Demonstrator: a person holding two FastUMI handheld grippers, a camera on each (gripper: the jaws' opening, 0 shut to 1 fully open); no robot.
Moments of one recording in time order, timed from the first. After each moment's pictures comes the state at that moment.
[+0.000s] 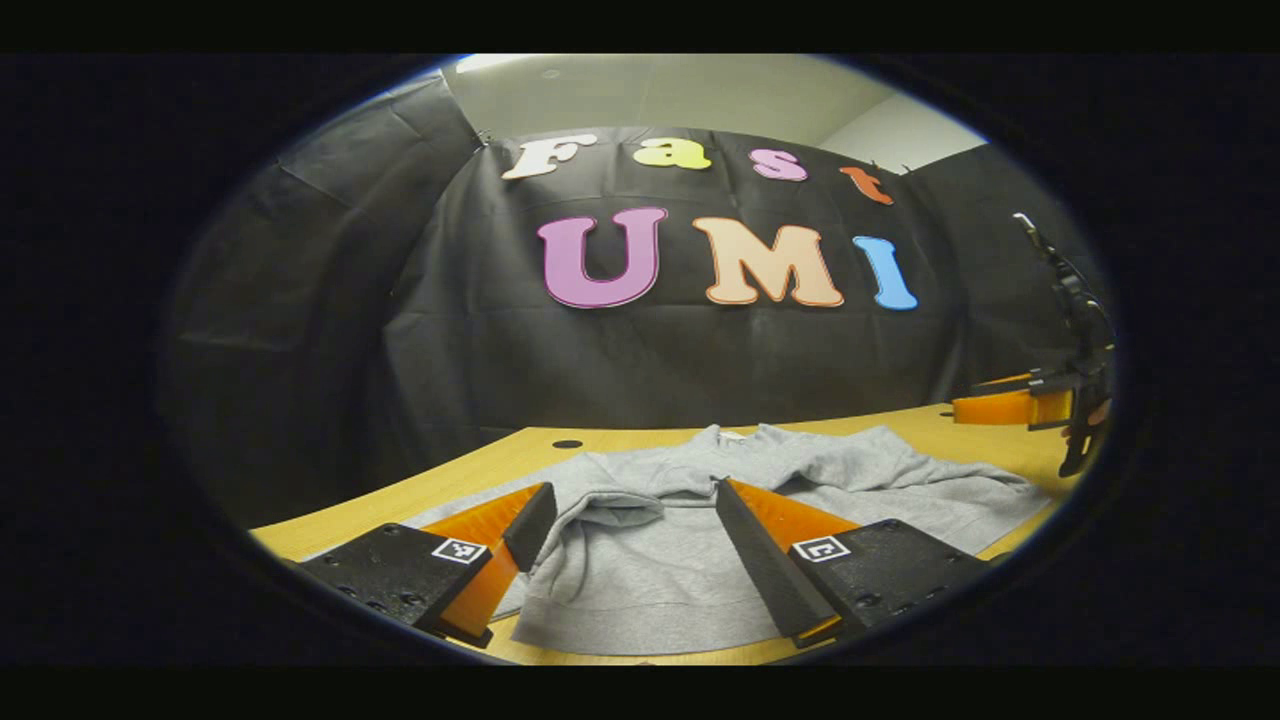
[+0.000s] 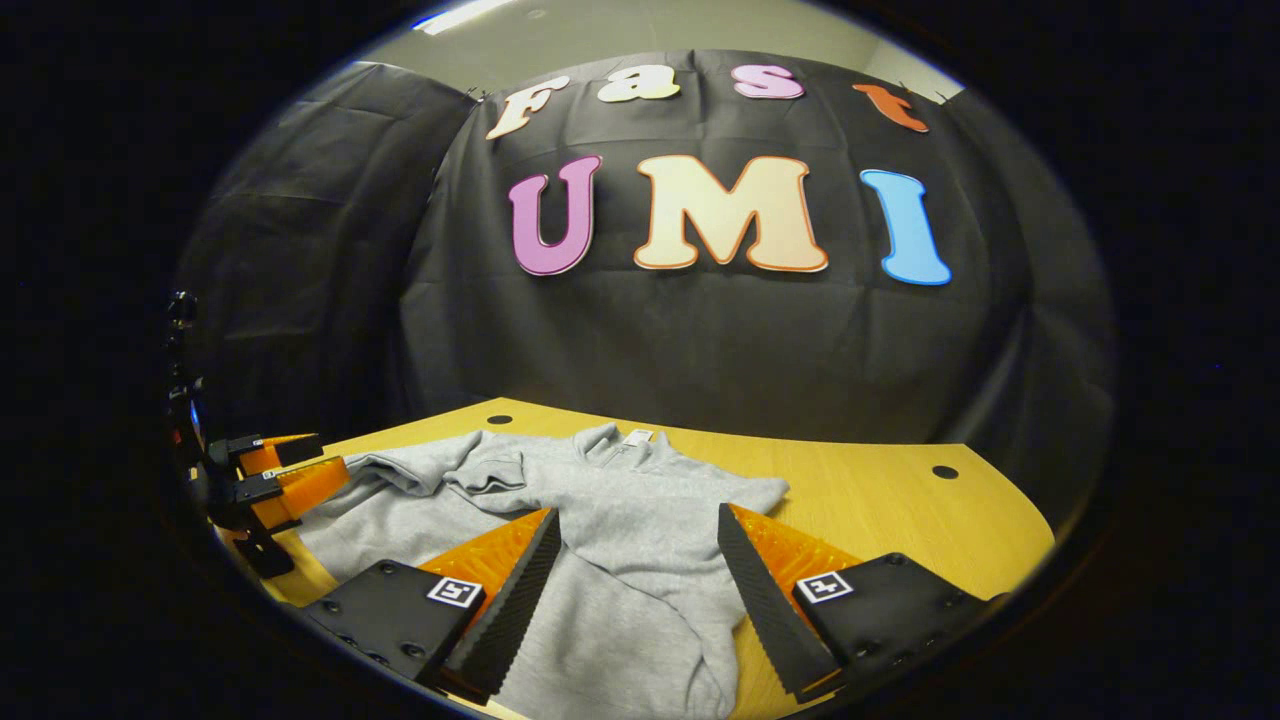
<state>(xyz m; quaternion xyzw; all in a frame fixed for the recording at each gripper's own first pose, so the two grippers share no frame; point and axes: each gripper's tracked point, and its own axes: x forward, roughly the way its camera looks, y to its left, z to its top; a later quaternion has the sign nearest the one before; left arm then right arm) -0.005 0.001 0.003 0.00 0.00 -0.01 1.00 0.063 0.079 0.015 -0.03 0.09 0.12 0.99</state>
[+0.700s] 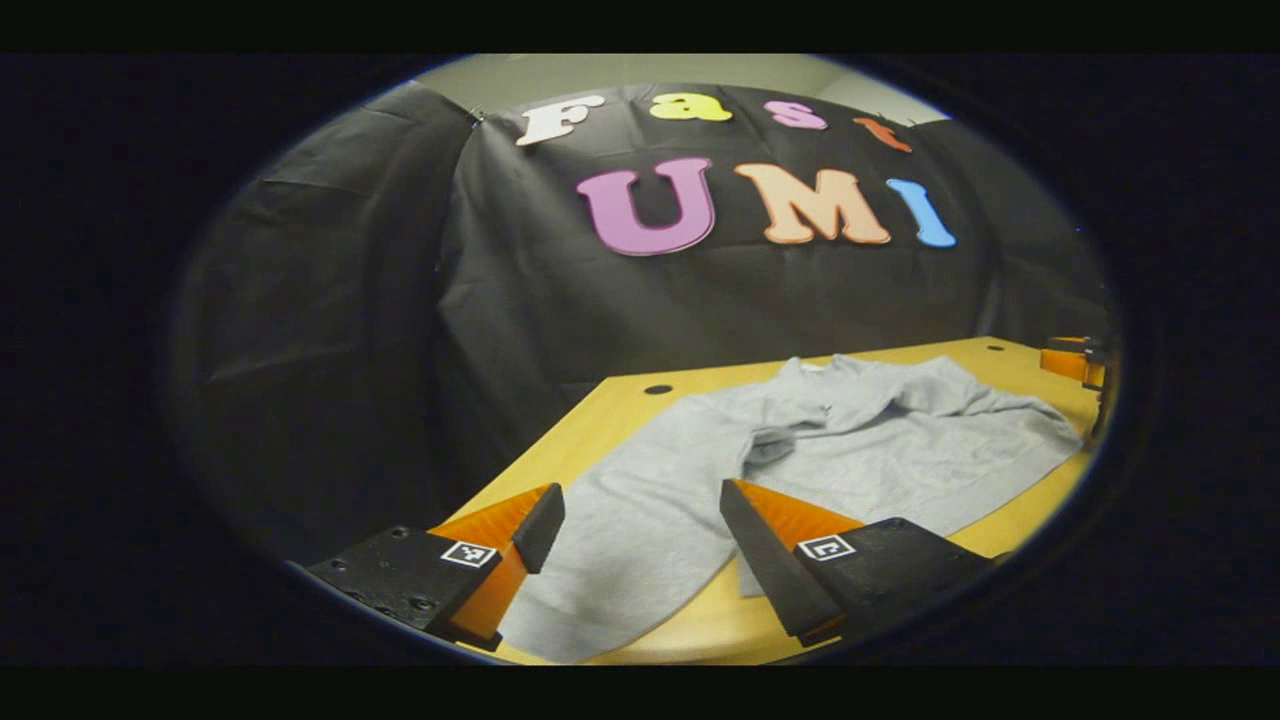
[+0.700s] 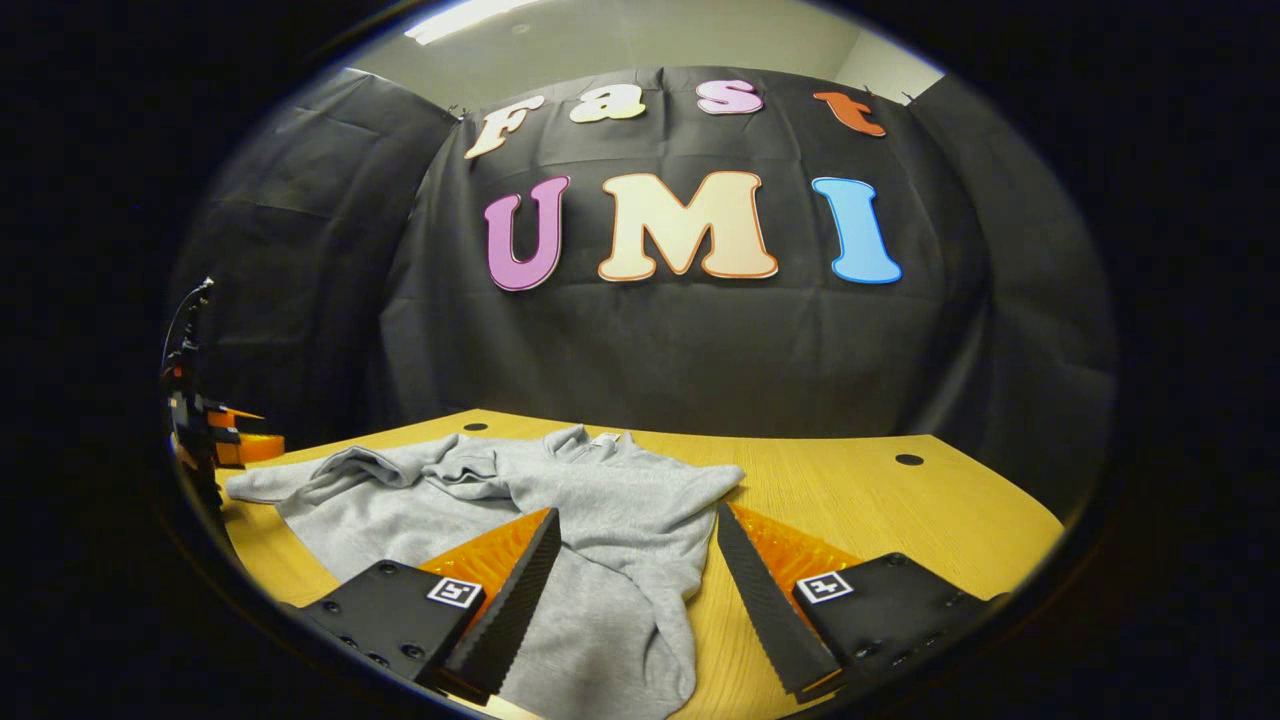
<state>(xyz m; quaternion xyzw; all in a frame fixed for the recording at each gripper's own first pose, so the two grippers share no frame) -0.064 0.135 -0.017 0.06 0.15 0.06 0.98 0.042 0.045 0.002 -0.03 0.07 0.10 0.99</state>
